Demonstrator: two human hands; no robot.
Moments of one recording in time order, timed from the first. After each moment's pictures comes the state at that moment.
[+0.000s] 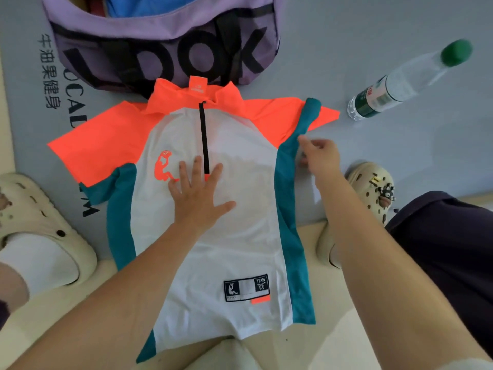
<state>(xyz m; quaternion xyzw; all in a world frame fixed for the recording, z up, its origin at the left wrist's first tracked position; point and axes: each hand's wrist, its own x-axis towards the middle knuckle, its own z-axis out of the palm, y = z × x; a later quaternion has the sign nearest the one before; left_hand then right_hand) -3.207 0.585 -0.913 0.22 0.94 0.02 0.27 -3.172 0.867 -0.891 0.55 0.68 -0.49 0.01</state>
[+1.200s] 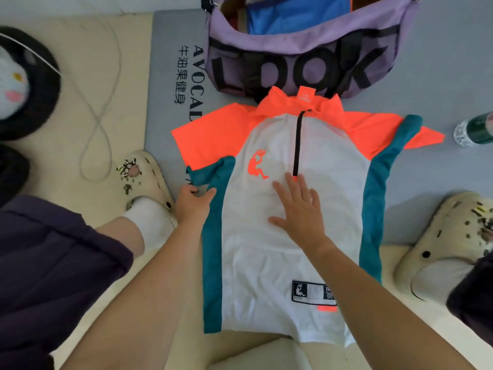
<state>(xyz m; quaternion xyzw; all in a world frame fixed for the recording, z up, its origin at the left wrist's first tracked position) -3.247 0.412 -0.901 -0.29 0.89 0.28 0.20 -3.151 0.645 -0.900 0.04 0.97 -0.11 0.22</state>
